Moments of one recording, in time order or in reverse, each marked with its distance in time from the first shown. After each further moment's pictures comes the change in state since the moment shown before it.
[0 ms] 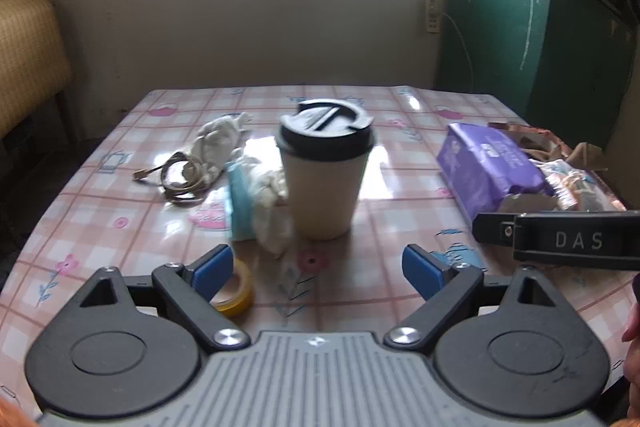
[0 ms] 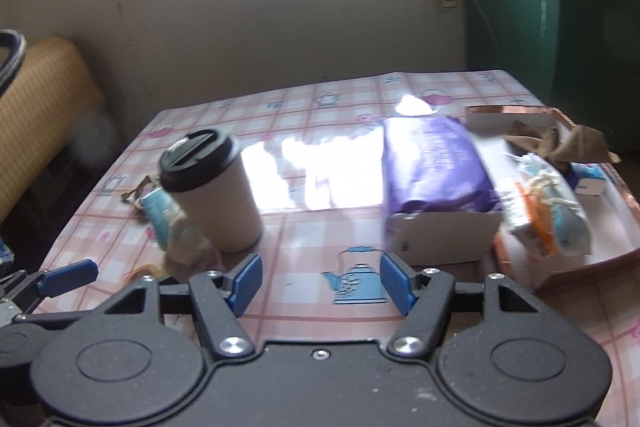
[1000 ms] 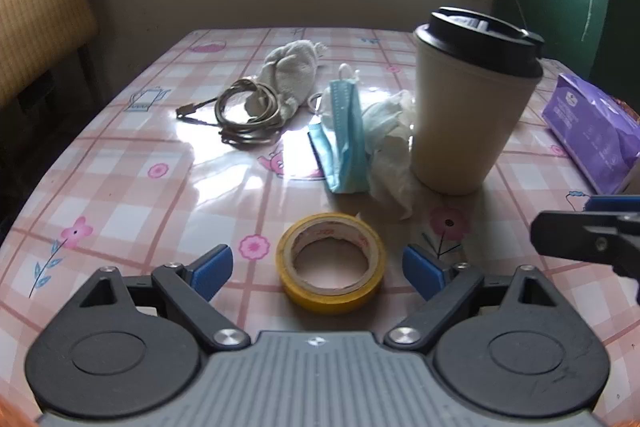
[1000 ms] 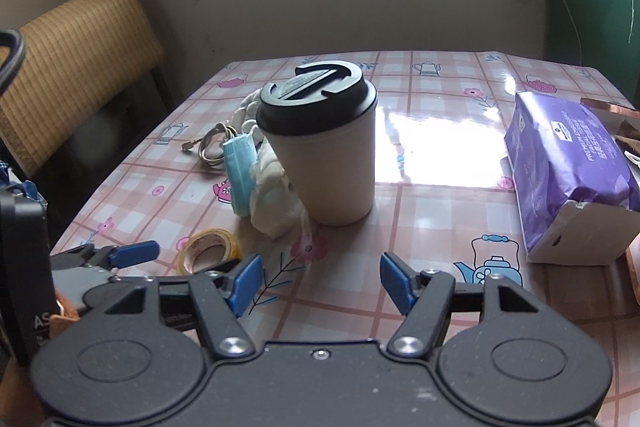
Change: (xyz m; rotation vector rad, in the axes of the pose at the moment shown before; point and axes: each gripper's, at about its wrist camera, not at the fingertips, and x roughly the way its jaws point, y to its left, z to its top) left arm 0.077 0.070 -0.021 -0.019 0.095 0.076; right arm 0.058 0.066 -0.014 -0.113 0.078 0.139
